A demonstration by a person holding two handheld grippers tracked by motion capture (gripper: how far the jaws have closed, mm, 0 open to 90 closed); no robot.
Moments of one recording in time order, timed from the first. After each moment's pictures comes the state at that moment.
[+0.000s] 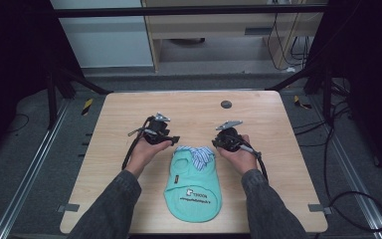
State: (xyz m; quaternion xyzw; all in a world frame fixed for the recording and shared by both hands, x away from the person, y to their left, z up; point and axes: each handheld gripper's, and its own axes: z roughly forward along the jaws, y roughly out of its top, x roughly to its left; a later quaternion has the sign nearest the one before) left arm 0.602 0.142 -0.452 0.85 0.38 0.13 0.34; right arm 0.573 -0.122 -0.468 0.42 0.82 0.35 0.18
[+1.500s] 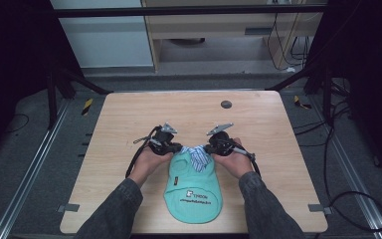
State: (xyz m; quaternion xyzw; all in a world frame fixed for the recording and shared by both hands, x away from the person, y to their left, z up) left arm 0.573 0.135 -0.457 0.87 0.33 0.10 0.35; right arm 0.558 -0.099 -0.462 0.38 0.85 0.34 0.13
